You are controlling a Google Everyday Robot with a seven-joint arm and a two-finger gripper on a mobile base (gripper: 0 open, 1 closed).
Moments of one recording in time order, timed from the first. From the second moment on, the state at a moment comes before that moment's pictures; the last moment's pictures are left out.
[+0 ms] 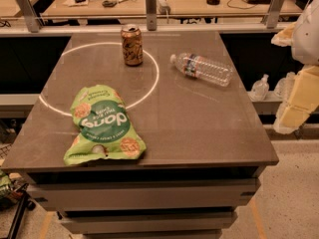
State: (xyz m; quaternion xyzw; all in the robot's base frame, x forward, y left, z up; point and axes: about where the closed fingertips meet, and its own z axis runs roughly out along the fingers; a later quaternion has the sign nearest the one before) arm 0.438 -0.217 0.977 -0.60 0.78 -0.03 0.16
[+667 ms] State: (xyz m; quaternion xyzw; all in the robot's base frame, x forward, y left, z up) arm 0.444 -0.217 0.980 -0.59 0.79 -0.03 0.16
